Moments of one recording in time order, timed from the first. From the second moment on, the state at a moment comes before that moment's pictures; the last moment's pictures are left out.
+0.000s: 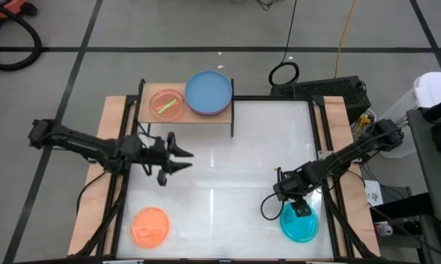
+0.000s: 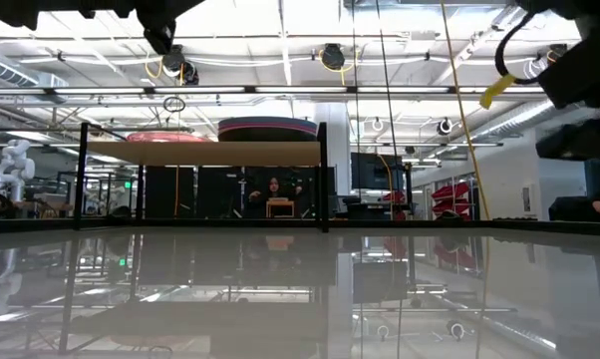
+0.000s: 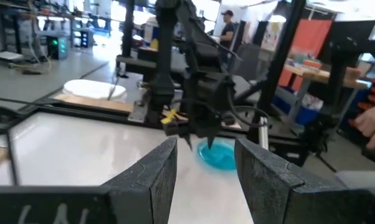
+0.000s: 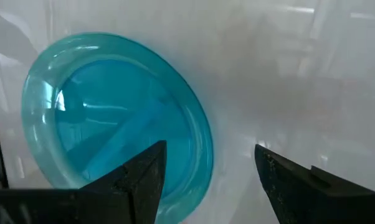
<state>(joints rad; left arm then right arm) -0.19 0.90 0.49 0.43 -0.08 -0.18 0.45 1.34 0.71 -0.78 -0.29 0.34</state>
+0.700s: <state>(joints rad) -0.25 1.04 0.49 0.49 -0.11 -0.20 0.45 1.34 0.60 -0.71 -0.35 0.41</state>
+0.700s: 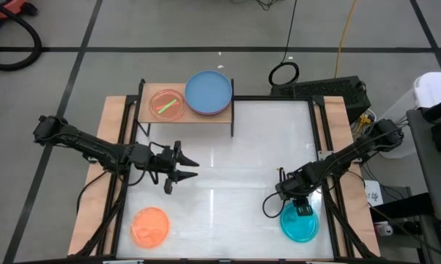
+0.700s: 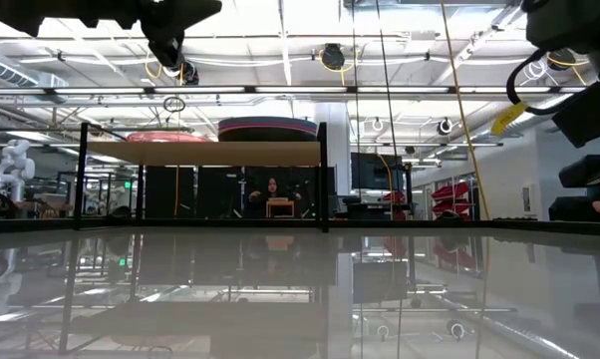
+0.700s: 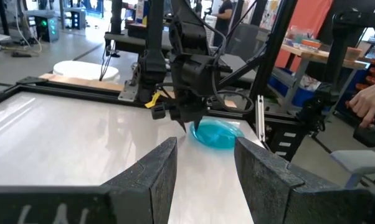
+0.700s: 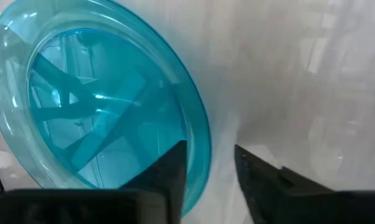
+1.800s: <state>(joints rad) -0.22 1.02 0.49 0.52 -0.31 -0.38 0.28 1.08 0.86 -0.69 0.19 0.39</state>
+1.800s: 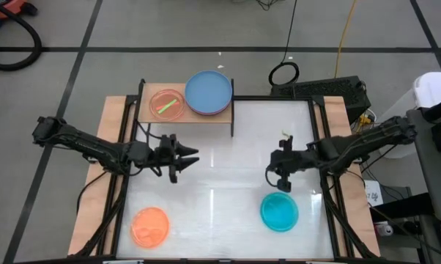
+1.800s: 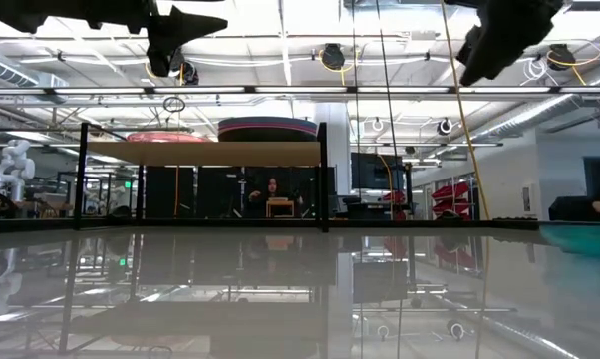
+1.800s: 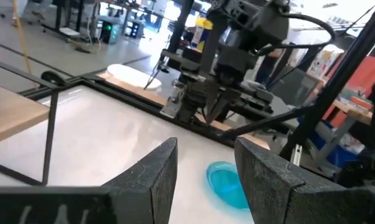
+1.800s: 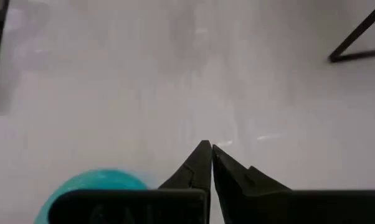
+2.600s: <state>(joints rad) -0.23 1.02 0.49 0.47 -0.31 -0.37 0.28 1.09 0.36 -0.36 -0.34 0.76</state>
